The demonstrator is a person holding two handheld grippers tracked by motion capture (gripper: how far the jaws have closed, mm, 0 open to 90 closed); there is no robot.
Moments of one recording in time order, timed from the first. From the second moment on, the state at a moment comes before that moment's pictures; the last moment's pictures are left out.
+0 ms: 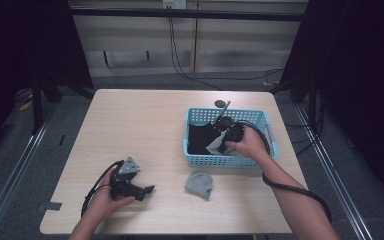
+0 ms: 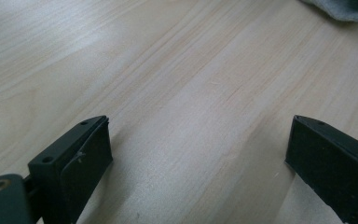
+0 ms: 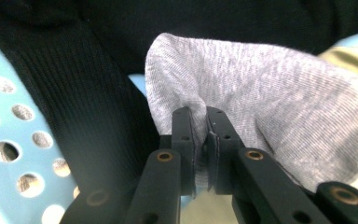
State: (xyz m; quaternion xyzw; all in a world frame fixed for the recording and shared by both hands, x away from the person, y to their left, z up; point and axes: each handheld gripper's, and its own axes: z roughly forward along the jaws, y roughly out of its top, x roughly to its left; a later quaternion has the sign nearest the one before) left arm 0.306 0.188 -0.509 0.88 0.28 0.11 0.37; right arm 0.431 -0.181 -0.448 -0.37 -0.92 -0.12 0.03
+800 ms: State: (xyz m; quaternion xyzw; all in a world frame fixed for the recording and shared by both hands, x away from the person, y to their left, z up) left arm 0.306 0.188 -0.510 0.88 0.29 0.11 0.37; right arm 0.425 -0.196 -0.381 -0.38 -0.91 -0.16 0.00
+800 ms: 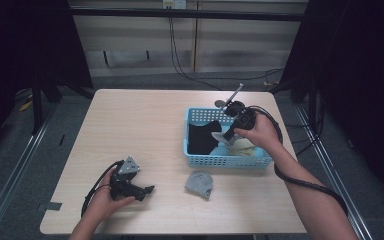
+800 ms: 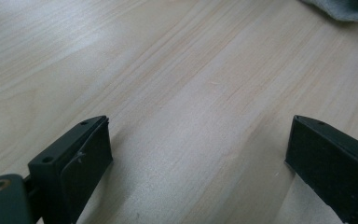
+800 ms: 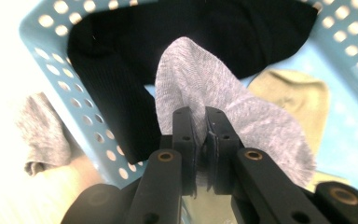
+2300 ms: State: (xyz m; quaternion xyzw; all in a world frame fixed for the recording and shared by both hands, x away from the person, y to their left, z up) left arm 0.306 0.189 -0.509 0.88 0.28 0.11 0.37; right arm 0.326 -0.135 -0.297 -0.22 -0.95 -0.21 -0.01
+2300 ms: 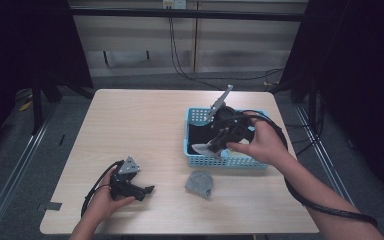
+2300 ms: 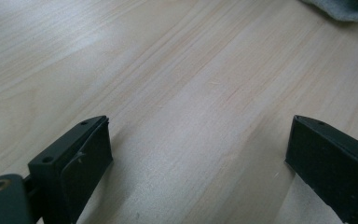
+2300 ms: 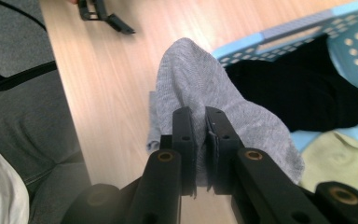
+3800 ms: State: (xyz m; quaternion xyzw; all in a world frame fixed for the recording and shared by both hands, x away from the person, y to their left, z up) left arm 0.306 0.189 -0.509 0.88 0.28 0.11 0.37; right arm 0.297 -0.156 -0.385 -0.25 -0.95 -0.21 0.02
